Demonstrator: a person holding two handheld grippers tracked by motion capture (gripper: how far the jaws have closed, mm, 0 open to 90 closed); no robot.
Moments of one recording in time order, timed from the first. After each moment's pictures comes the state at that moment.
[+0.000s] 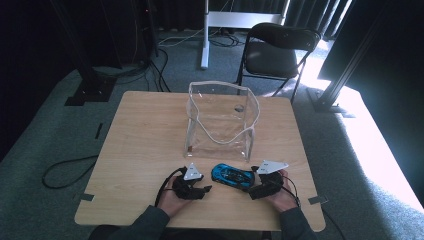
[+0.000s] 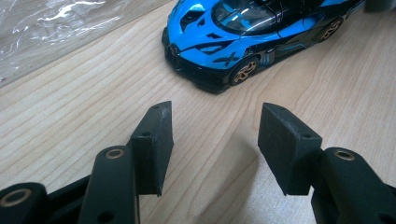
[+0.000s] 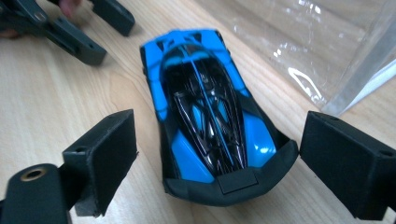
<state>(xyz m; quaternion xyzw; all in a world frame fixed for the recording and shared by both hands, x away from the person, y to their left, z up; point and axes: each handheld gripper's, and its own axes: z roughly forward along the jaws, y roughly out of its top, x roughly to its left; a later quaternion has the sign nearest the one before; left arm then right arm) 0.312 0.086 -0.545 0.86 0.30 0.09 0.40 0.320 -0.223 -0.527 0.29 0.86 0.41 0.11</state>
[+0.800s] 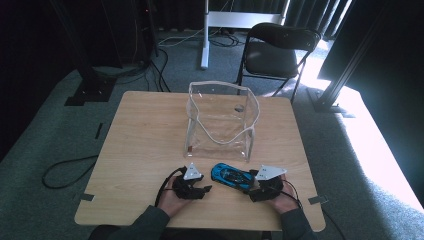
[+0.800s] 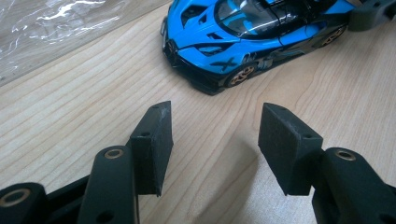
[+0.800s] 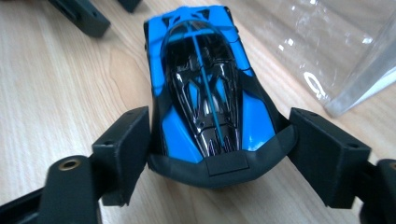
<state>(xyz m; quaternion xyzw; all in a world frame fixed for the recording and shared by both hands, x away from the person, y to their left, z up) 0.313 0.086 -0.545 0.86 0.31 0.09 0.40 0.312 -0.223 -0.535 0.25 0.87 0.40 0.15</state>
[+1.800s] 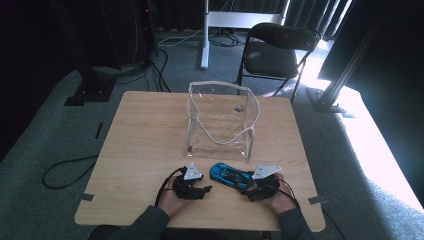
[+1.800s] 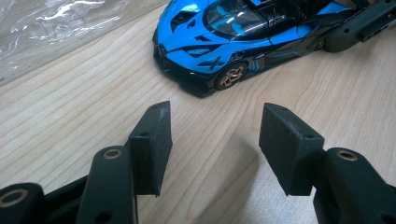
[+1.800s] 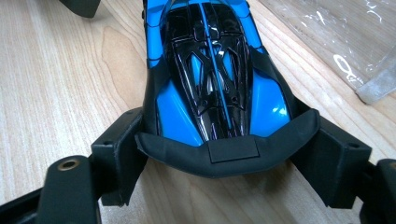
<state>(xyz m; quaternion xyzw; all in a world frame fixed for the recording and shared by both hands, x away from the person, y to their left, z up) 0.312 0.086 -0.545 0.86 0.31 0.09 0.40 0.322 -0.219 -0.549 0.25 0.88 0.39 0.11</state>
